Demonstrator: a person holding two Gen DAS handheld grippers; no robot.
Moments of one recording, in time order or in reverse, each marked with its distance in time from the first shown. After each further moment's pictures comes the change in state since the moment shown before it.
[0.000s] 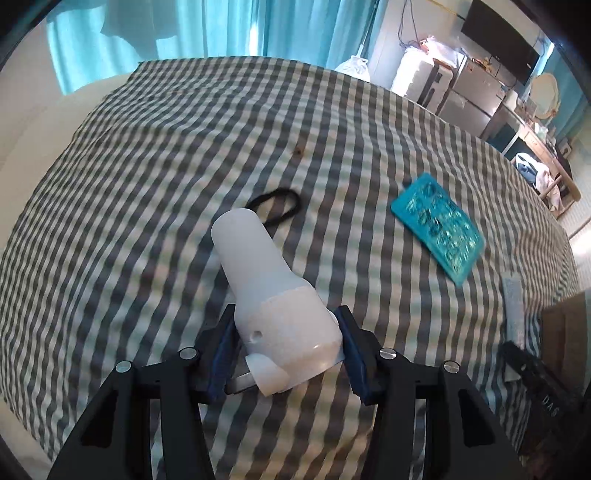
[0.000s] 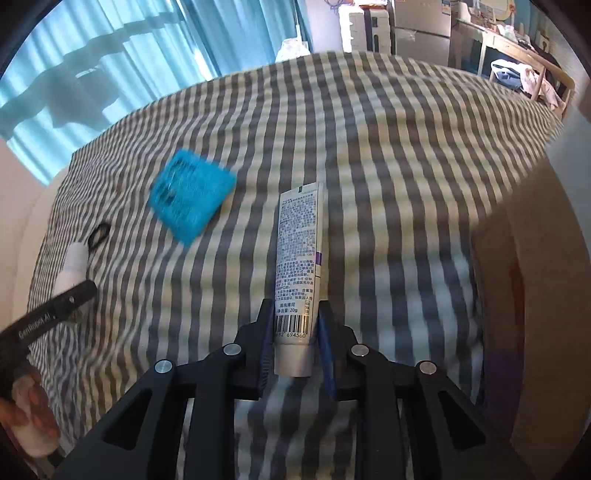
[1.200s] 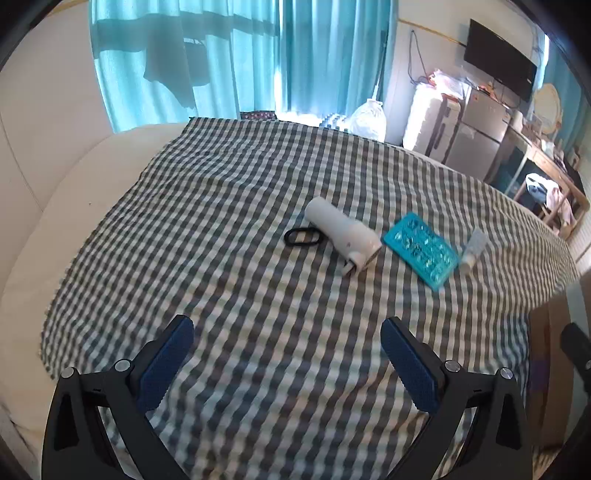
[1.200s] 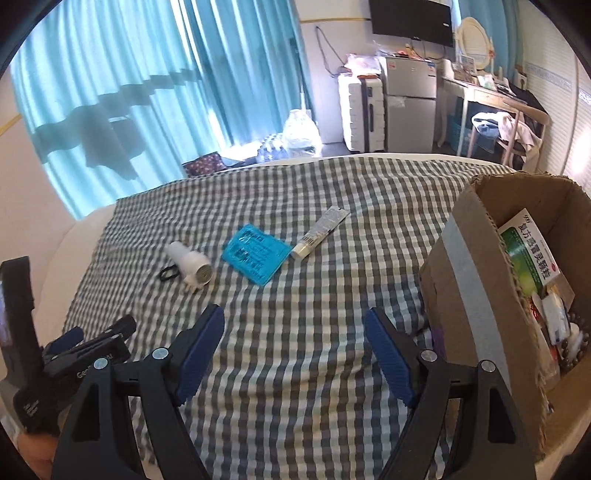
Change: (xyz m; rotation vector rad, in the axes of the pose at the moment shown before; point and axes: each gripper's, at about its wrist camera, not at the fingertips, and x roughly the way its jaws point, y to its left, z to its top) left arm -0.083 -0.010 -0.017 -0.004 -0.187 0.113; right arm -0.117 0.043 0.000 -0.012 -0.261 -0.023
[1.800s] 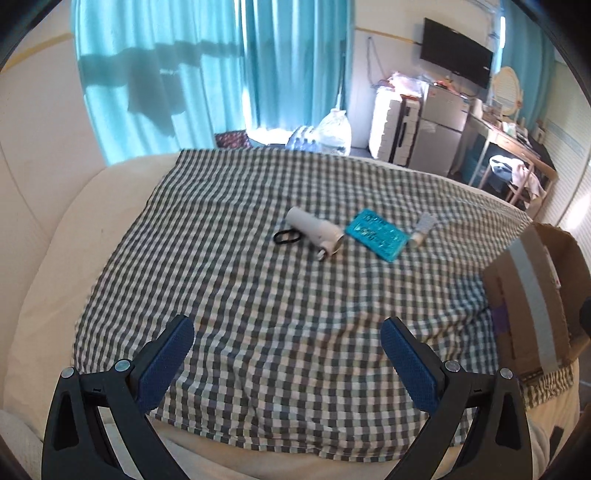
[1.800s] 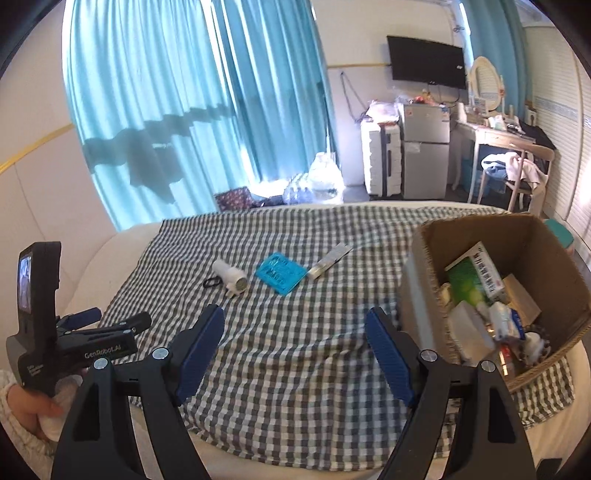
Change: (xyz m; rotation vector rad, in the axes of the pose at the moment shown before) left arm -0.098 0.022 -0.025 0.127 -0.036 -0.075; right arm -0.129 -0.006 -0.027 -0.086 -0.151 0.102
